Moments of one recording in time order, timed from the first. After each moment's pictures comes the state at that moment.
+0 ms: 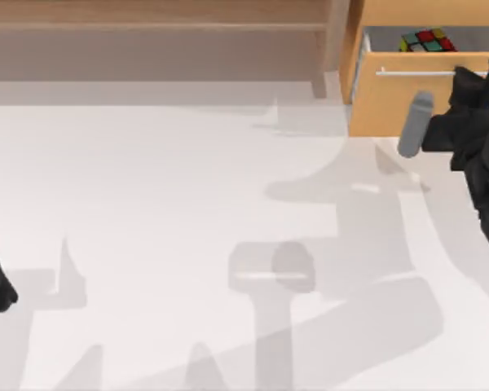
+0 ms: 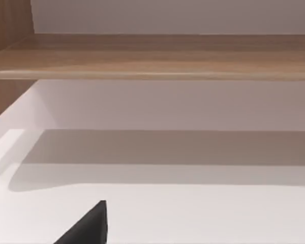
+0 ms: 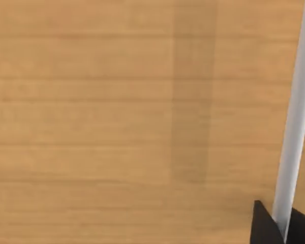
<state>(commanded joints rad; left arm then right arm) 0.00 0.00 0.00 0.00 0.00 0.00 0.20 2.17 0.79 1.36 0.23 -1.55</state>
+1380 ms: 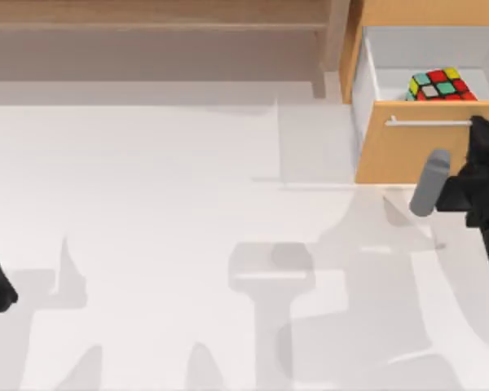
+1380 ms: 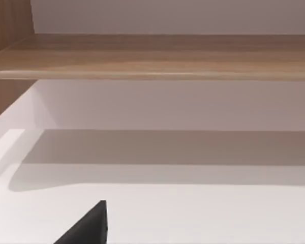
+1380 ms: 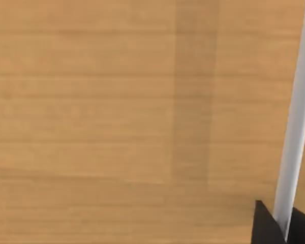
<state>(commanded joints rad) 0.00 0.00 0.00 0.00 0.00 0.00 0.27 2.05 0.44 1.59 0.30 -1.55</state>
